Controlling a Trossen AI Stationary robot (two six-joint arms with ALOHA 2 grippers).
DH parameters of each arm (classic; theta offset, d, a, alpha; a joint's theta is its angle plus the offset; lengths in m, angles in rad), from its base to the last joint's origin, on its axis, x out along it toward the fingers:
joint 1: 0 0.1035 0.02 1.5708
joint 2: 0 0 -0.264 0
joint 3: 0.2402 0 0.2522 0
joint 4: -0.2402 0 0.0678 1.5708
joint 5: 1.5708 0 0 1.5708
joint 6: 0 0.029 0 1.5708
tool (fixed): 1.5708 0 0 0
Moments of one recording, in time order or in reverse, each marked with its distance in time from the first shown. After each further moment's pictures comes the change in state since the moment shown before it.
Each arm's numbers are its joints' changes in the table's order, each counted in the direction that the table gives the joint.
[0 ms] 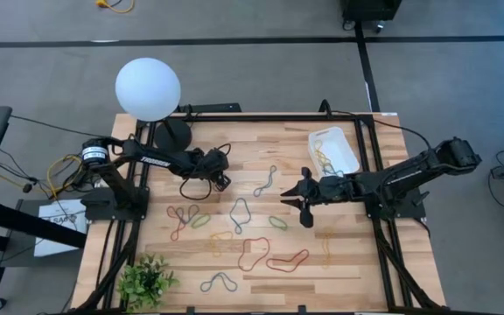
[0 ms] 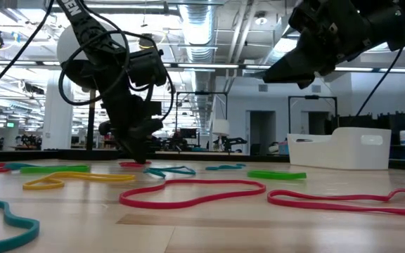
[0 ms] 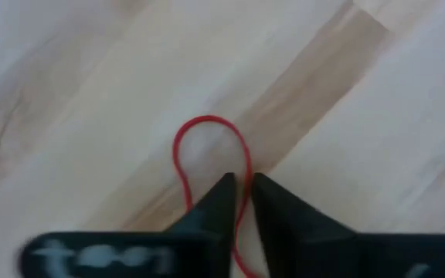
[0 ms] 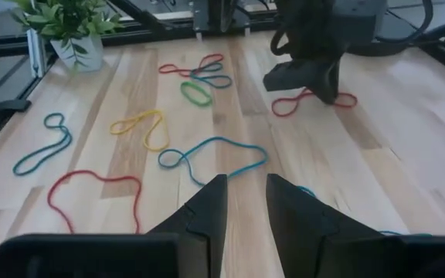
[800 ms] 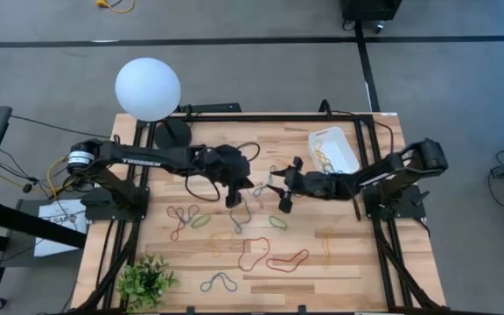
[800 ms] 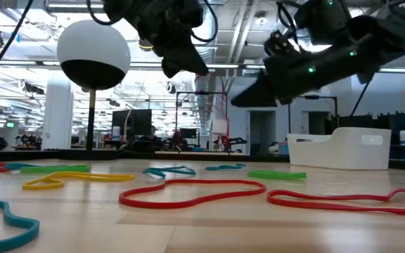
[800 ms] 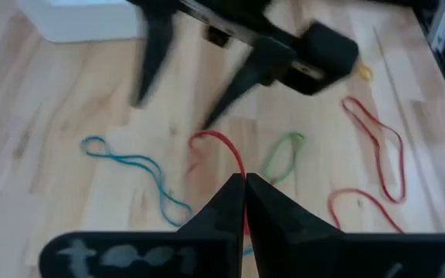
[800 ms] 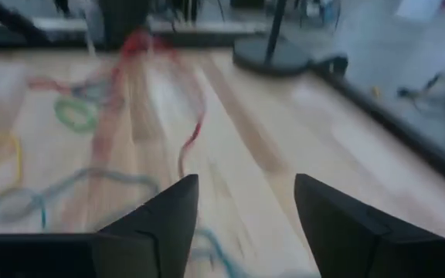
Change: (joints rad) left arm -0.184 0.145 0.353 -0.047 0.415 0.361; right arm -0.116 -0.346 0.000 0.468 0.179 -0.145
